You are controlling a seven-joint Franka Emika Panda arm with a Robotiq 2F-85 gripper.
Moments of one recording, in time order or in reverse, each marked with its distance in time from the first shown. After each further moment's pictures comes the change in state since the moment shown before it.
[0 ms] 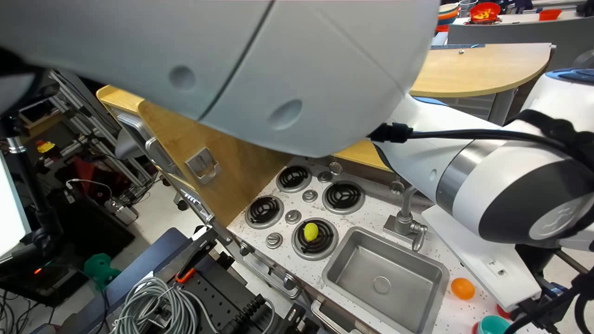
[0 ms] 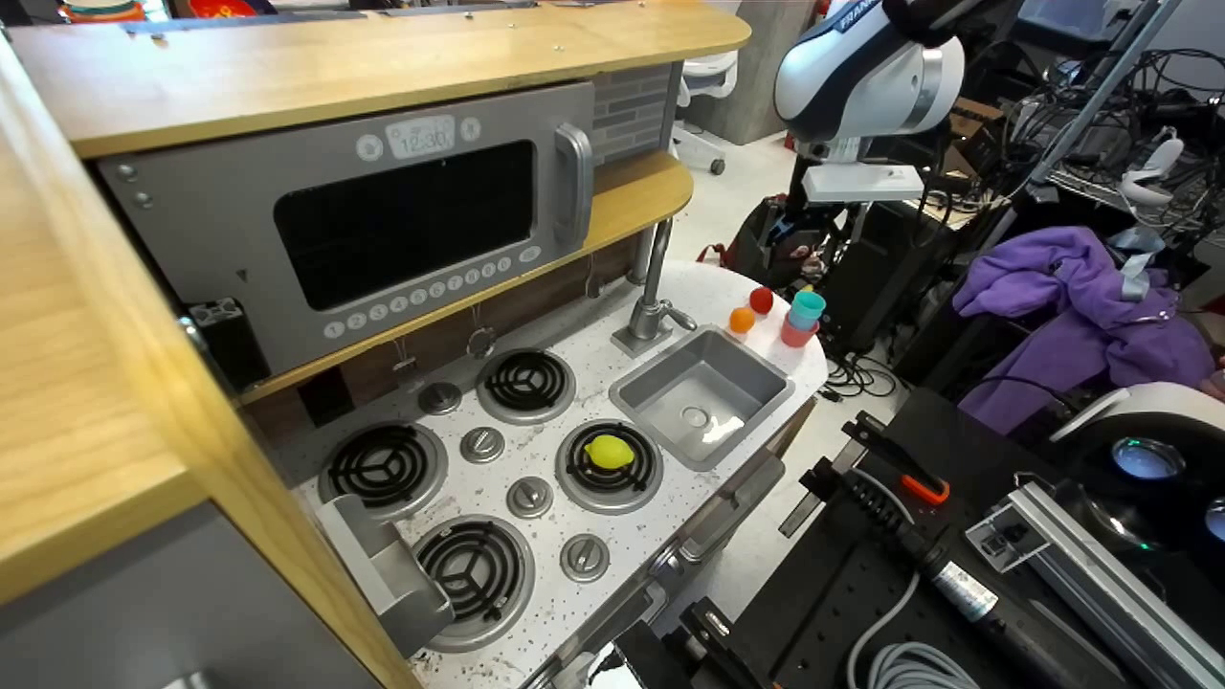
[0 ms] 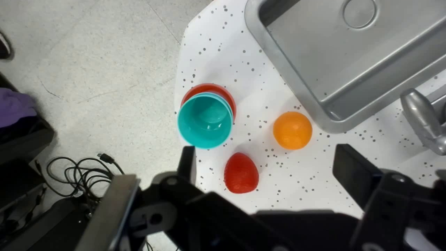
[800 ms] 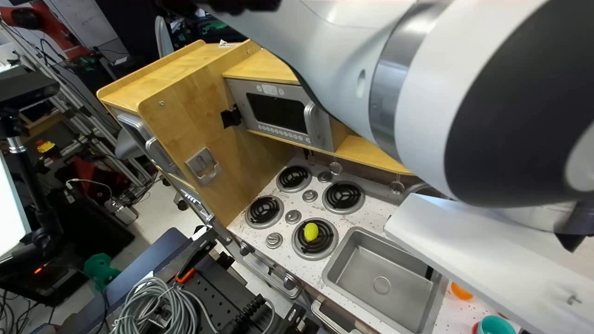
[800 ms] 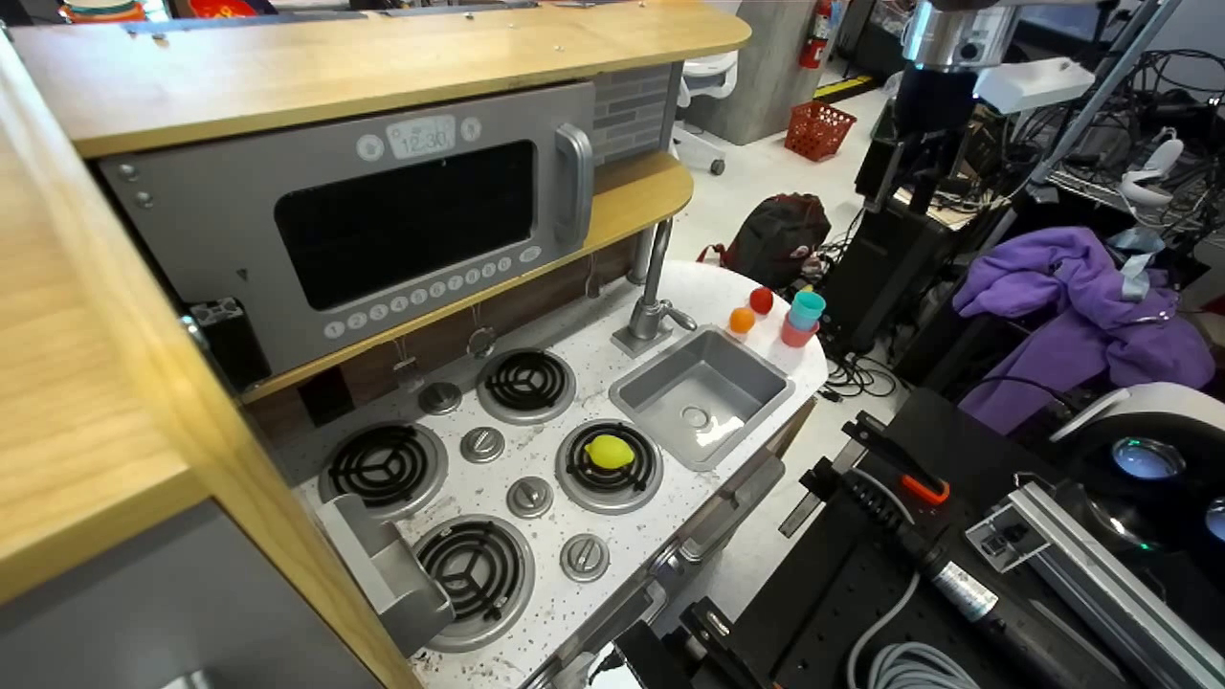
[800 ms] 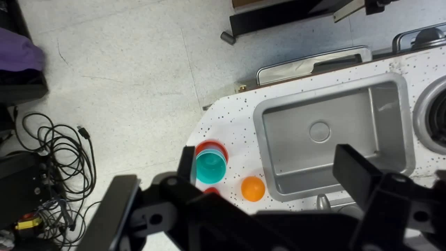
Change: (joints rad) arm -0.006 -0.490 -0.010 -0.444 -0.112 -0.089 -0.431
